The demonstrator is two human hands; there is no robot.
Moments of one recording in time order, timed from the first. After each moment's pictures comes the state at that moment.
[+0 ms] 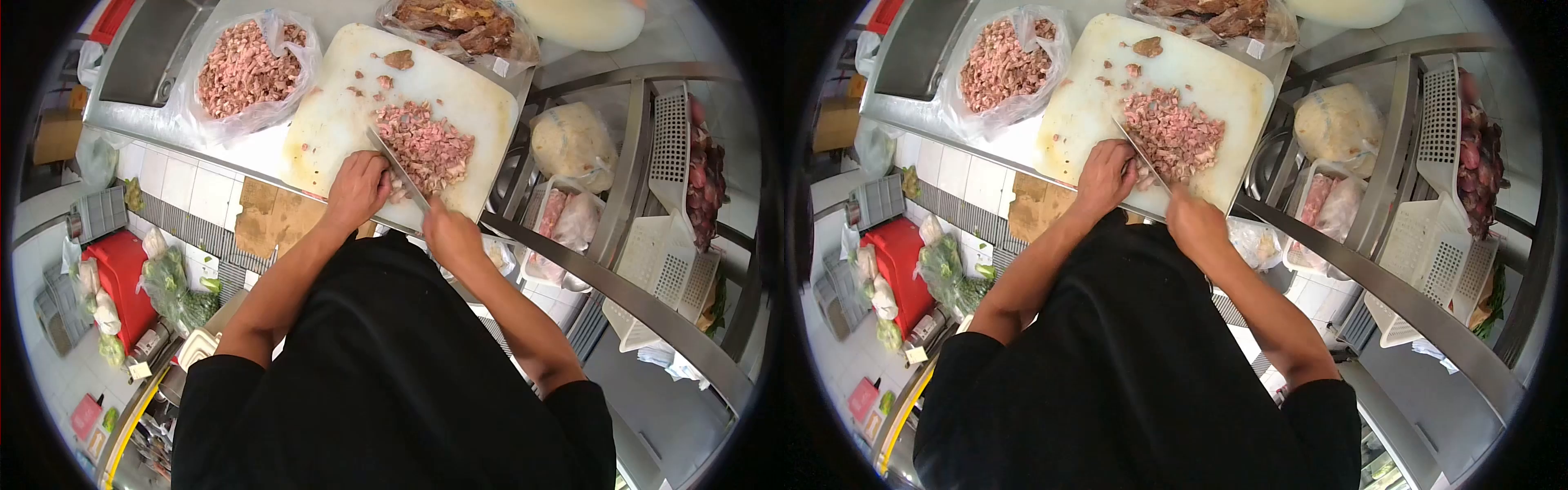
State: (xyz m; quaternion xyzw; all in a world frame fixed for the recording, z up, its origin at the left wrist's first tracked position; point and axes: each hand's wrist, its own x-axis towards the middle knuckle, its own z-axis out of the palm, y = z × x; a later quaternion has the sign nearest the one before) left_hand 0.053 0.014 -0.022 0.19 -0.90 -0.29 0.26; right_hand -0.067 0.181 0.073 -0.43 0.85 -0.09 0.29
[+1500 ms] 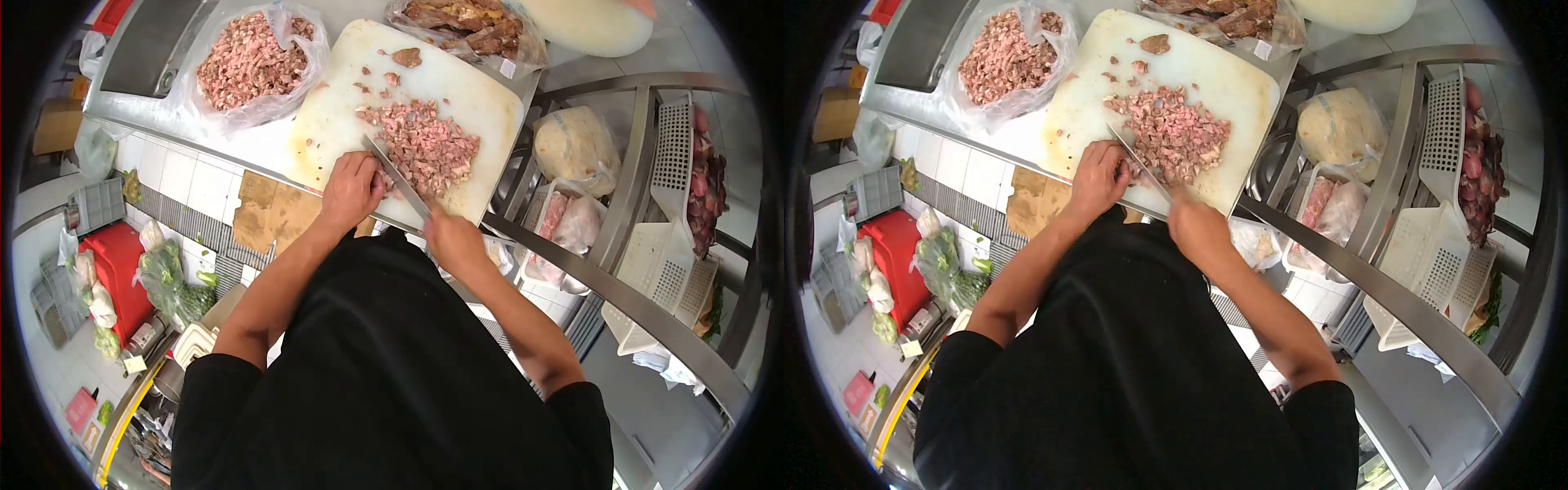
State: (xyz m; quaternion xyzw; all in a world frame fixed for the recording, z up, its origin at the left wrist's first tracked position) left_hand 0.070 0.011 -0.018 0.22 -0.90 -0.29 0.25; right_hand -0.065 0.184 0.074 -0.46 0.83 -0.07 0.31
